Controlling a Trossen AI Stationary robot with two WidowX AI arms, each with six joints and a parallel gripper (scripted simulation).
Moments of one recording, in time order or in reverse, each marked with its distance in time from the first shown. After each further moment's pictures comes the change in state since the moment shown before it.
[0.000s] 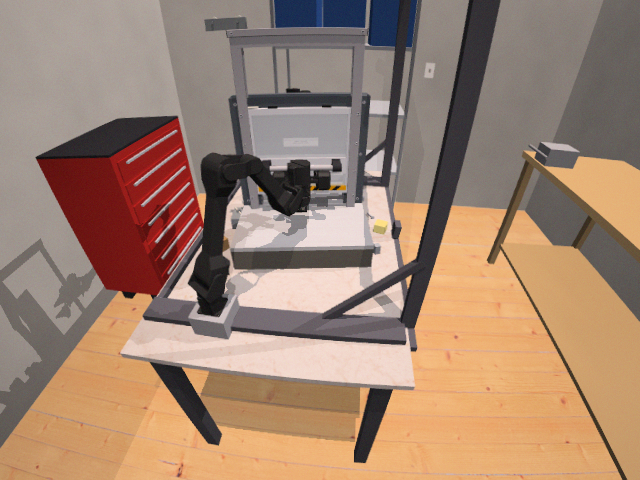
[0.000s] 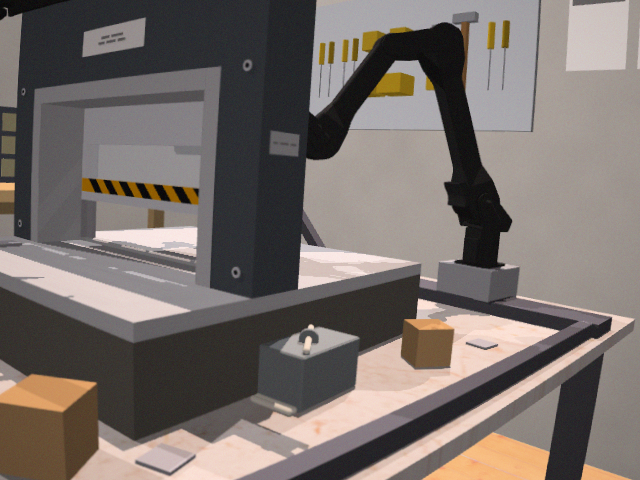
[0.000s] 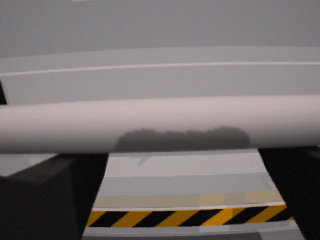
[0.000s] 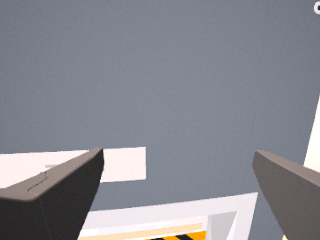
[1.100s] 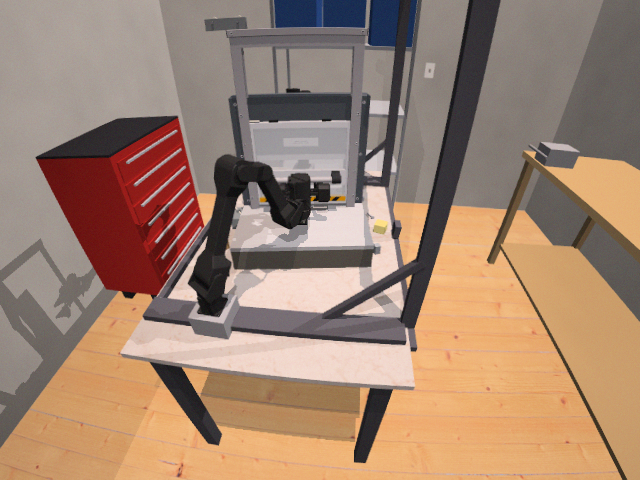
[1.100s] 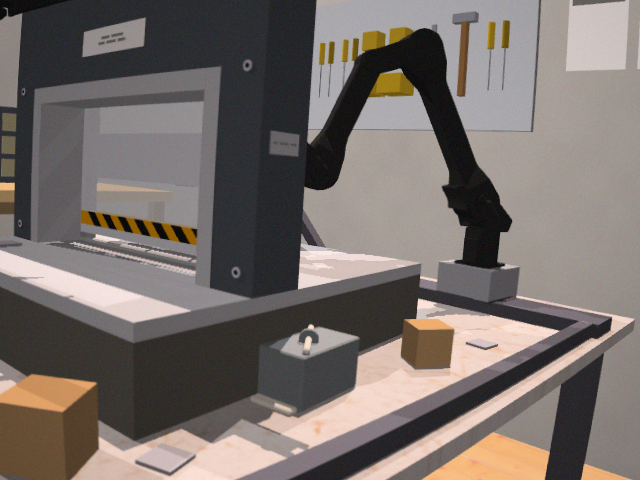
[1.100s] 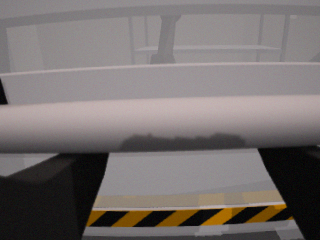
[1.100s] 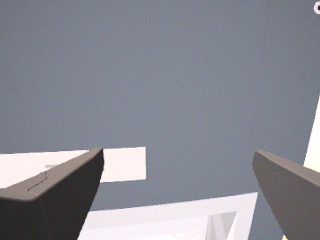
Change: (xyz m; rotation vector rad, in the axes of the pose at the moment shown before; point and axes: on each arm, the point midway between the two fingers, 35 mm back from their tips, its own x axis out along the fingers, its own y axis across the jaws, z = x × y) left arm 0.000 0.000 -0.045 -0.001 0.000 0.000; right arm 0.000 0.000 0.000 0.000 0.000 0.000
